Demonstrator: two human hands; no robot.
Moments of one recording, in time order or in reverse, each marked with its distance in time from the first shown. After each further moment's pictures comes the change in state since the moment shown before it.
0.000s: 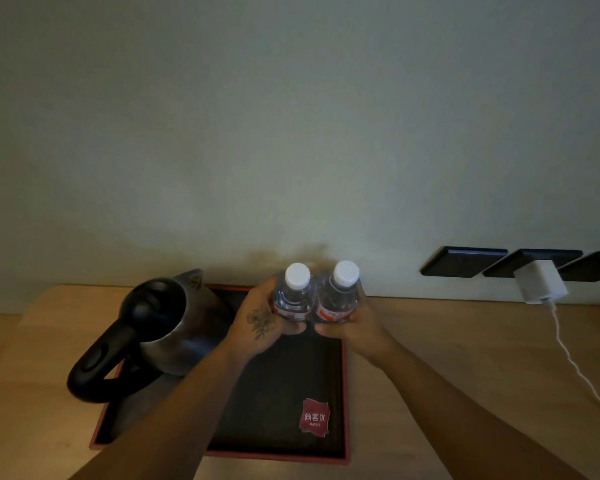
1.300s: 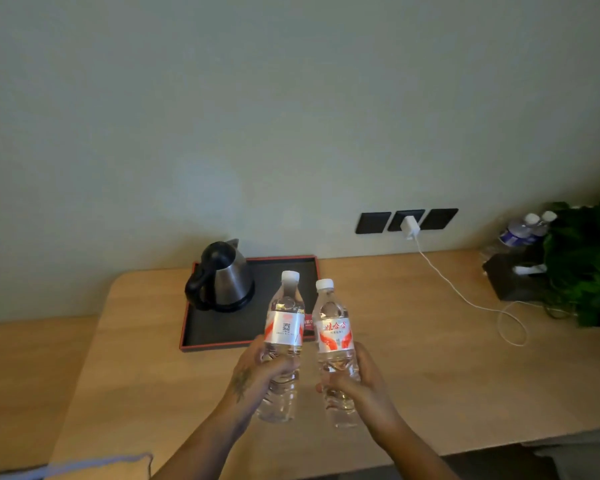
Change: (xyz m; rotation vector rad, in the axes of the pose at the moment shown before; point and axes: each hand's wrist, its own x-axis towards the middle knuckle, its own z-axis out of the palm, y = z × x) left_hand -0.357 0.113 -0.025 -0.177 -0.042 -0.327; right_hand -0.382 -0.097 0.105 0.329 0.299 0.180
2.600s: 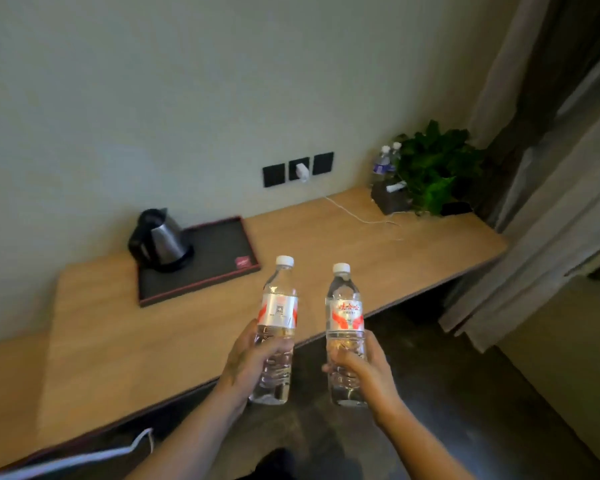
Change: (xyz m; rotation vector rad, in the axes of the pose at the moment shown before) left_hand -0.219 -0.095 0.086 0.098 -0.266 0.051; right_hand -0.296 0.097 -0.073 0.212 0.322 -0.065
